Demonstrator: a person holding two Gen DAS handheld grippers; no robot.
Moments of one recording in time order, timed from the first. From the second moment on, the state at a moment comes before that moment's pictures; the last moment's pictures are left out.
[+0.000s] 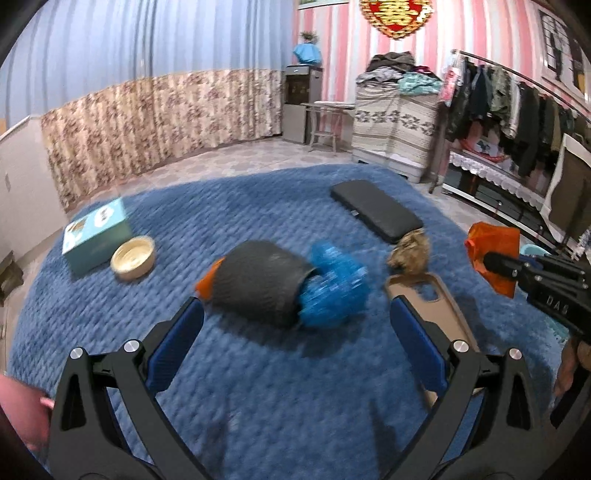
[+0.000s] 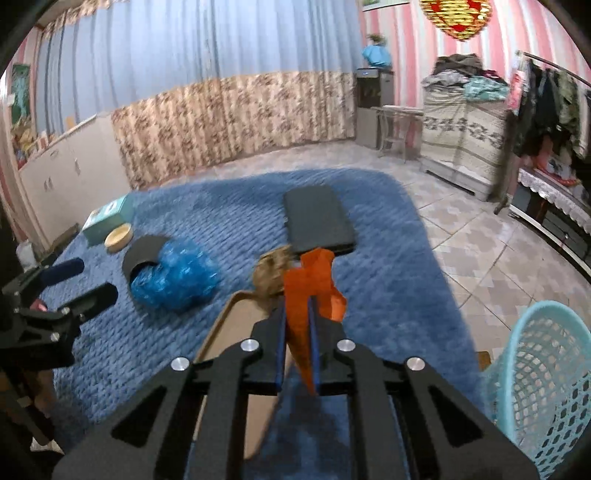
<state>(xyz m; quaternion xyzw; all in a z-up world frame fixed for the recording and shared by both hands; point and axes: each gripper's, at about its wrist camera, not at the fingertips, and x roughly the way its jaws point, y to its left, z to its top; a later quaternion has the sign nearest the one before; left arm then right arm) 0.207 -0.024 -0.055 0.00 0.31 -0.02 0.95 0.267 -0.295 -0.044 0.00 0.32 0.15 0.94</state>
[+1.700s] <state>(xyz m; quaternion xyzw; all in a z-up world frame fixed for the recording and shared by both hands) 0.246 -0.248 -0.027 0.06 0.29 -0.22 0.93 0.217 -0.525 -0.023 0.06 0.29 -0.13 0.95</state>
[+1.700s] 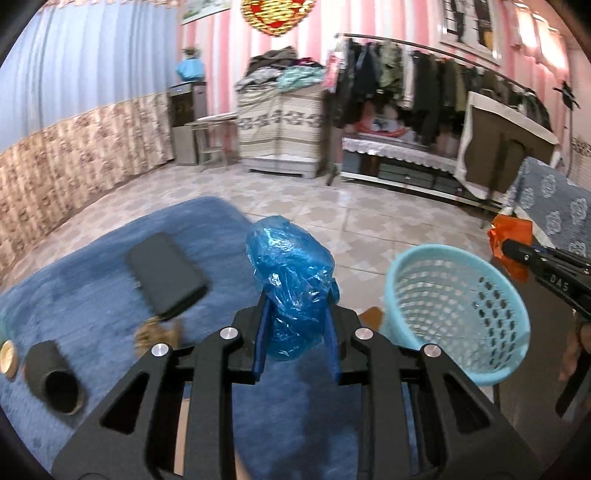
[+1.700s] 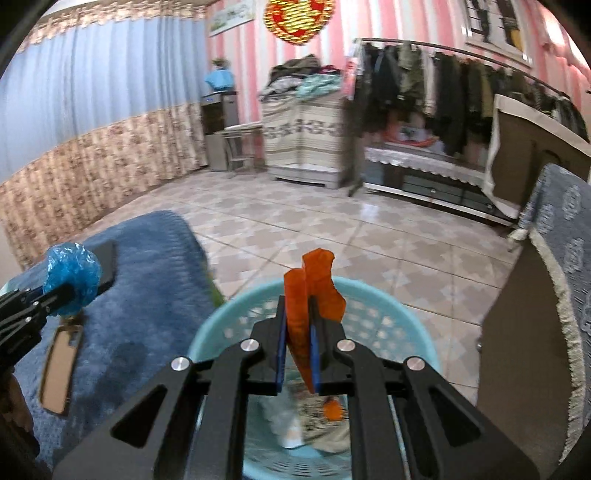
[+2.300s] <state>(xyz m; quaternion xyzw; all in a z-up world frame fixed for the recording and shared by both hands) 0.238 -0.355 -0.046 0.09 0.29 -0.29 0.91 0.205 -0.588 -0.033 0.08 0.30 -0.17 0.94</state>
